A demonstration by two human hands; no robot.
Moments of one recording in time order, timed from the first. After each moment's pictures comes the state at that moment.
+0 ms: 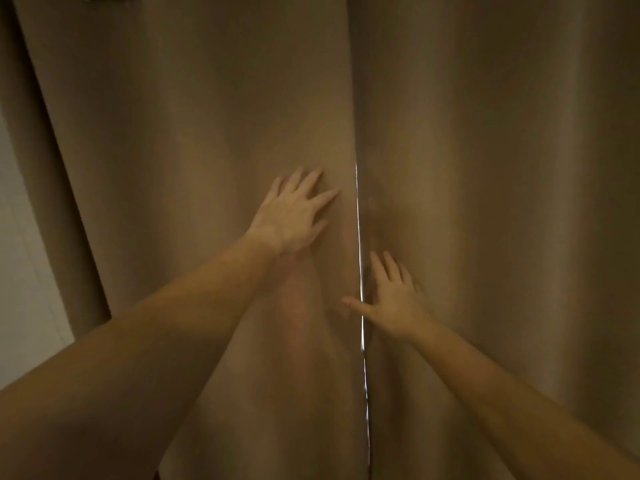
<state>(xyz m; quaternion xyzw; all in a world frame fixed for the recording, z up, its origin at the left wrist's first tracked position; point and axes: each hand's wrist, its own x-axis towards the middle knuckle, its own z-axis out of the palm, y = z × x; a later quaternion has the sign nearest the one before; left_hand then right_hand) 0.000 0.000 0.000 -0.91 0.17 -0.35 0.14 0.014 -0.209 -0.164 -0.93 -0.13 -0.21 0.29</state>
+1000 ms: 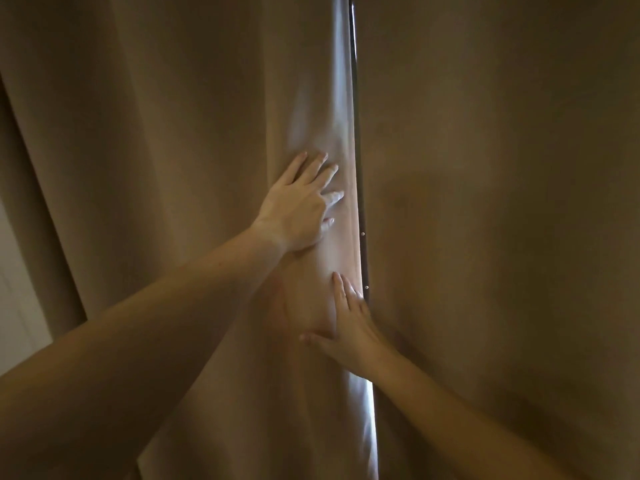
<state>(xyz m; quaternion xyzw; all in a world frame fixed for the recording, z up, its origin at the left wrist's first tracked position) 0.105 -0.023 0.007 -0.83 0.17 -0.43 0.32 0.123 -0.150 -0.207 -0.87 -0.30 -0.20 0.33</state>
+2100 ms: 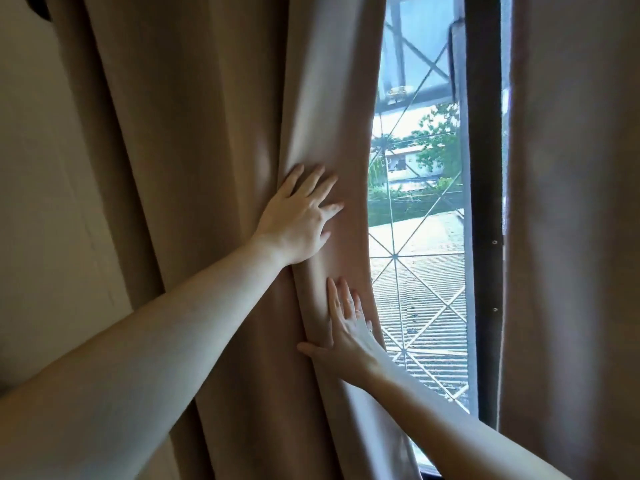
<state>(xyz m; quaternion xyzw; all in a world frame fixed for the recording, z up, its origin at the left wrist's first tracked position) 0.129 0.174 0.005 -0.82 0.11 -0.42 0.36 0.147 0.053 -0.191 -0.87 -0.33 -0.10 0.36</state>
